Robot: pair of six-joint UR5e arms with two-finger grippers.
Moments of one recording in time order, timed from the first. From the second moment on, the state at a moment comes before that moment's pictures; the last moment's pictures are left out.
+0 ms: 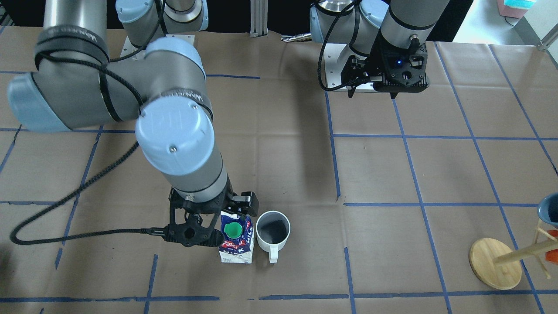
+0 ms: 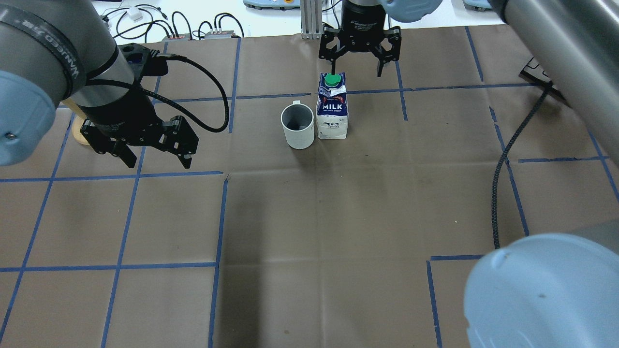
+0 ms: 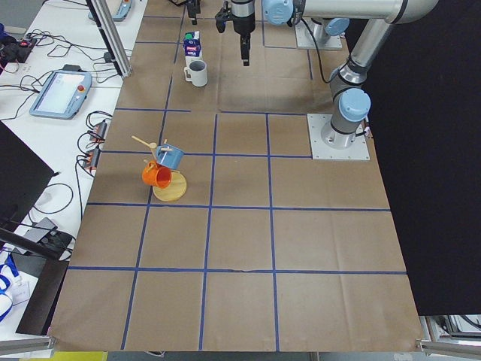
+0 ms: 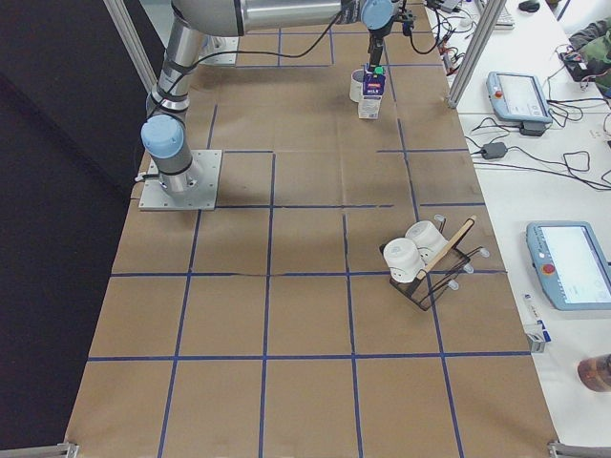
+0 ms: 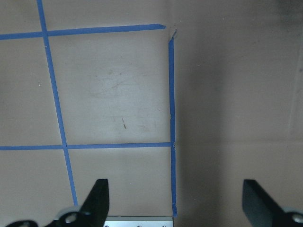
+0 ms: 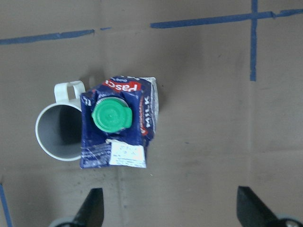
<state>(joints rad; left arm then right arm) -1.58 -1.48 -1.68 -1.66 1.61 0.03 1.75 -1.12 1.14 -1.54 -1.54 0.24</state>
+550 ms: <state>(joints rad) -1.58 -1.48 -1.68 -1.66 1.61 0.03 1.54 -1.55 1.65 -1.66 -1.55 0.00</state>
